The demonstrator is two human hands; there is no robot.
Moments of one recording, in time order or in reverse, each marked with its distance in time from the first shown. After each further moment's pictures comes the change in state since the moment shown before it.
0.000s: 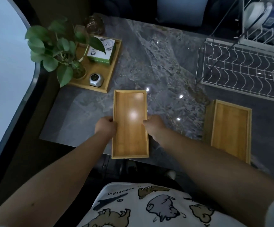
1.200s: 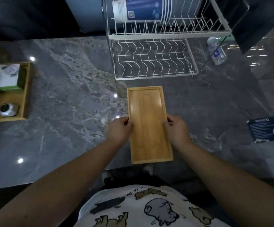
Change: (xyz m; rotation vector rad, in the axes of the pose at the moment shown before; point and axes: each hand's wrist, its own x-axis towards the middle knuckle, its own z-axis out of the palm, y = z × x) left_hand -0.145 0.163 0.224 0.105 -0.275 0.517; right_hand -0.090 0.196 -0.271 -0.010 0.587 -0.231
